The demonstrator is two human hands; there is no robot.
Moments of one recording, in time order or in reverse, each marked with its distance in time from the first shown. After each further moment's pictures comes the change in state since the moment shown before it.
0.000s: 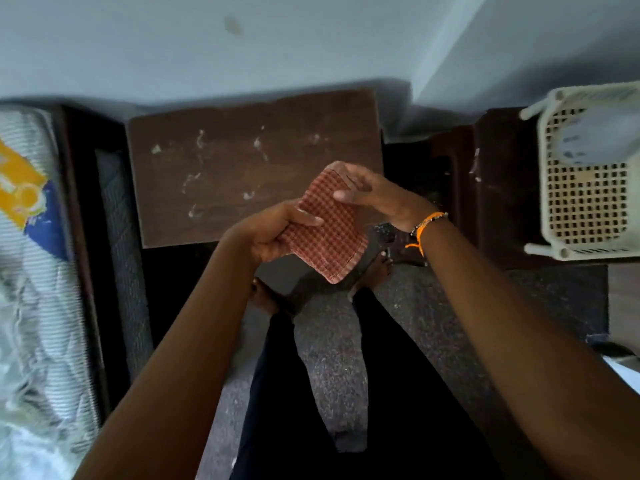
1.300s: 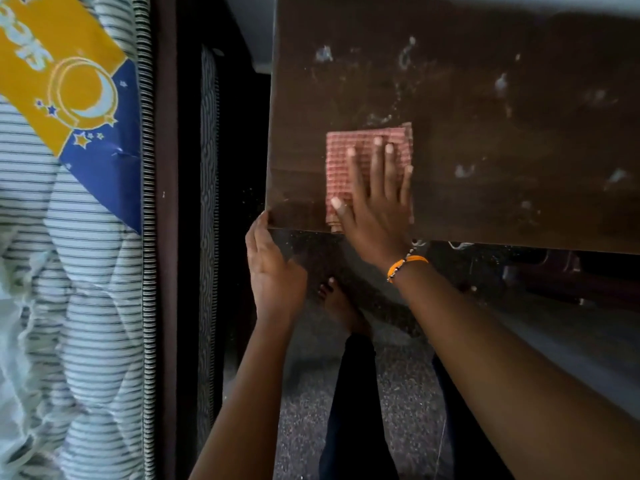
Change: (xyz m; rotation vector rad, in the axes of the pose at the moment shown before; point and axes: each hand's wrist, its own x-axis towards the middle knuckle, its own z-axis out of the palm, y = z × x) left_hand -0.009 -0.185 -0.364 0.454 1.084 0.278; right_hand 0.323 0.111 0.316 -1.366 0.601 -0.239
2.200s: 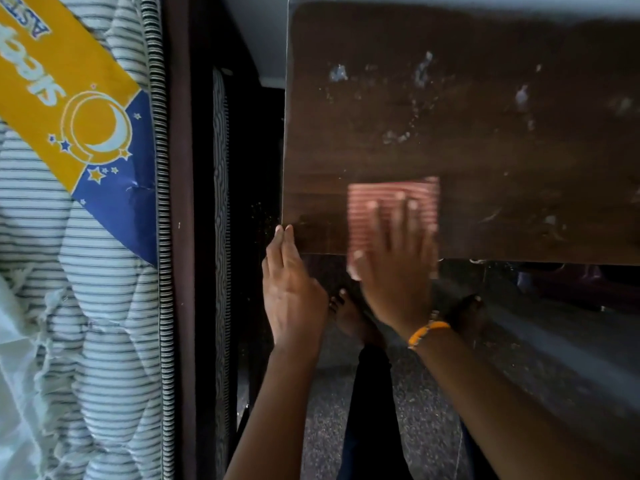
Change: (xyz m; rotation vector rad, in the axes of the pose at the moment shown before) left_hand 0.014 -0.003 0.005 0.264 0.058 0.234; right_hand -0.041 -0.011 0.007 -0.023 -0.036 0.137
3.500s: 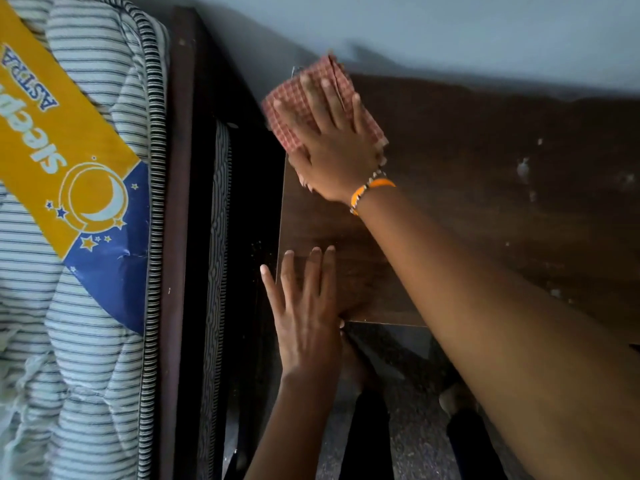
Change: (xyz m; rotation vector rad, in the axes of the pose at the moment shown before) left_hand 0.040 0.042 0.001 0.520 -0.123 0.230; right_hand 0.226 -0.057 -0.063 -0.036 0.024 -0.399
